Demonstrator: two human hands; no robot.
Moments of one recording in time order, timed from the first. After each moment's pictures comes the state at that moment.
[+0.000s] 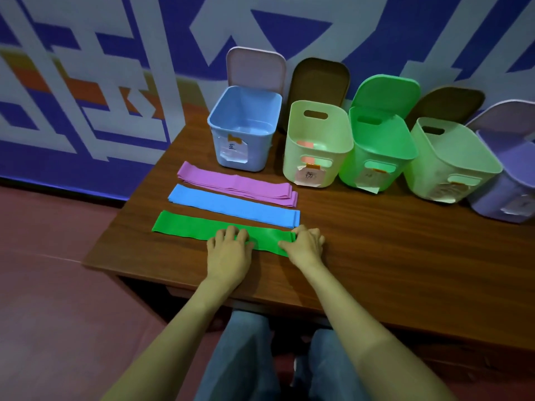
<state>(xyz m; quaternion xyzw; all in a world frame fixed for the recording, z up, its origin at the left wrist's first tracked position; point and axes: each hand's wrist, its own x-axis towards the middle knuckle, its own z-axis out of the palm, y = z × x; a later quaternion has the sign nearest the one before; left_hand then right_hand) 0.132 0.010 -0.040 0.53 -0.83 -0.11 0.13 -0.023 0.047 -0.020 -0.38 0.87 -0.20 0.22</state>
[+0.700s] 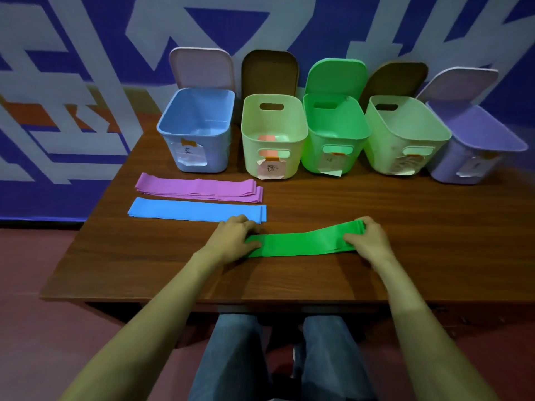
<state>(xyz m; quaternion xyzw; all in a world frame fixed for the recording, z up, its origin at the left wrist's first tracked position) 0.069 -0.016 -0.007 0.33 -0.93 -0.19 -0.01 -0.167 0.152 0.008 -0.26 0.88 -0.33 0.21</state>
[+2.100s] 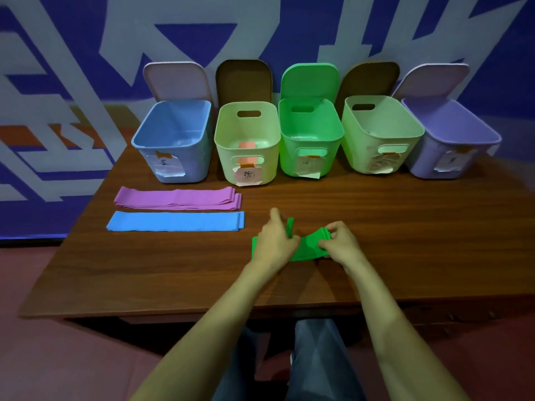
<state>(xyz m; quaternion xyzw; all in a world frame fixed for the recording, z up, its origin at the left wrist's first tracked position) -0.041 0.080 0.025 0.44 -0.79 -0.39 0.15 -0.178 0.152 -0.016 -0.24 0.84 -0.39 0.29</state>
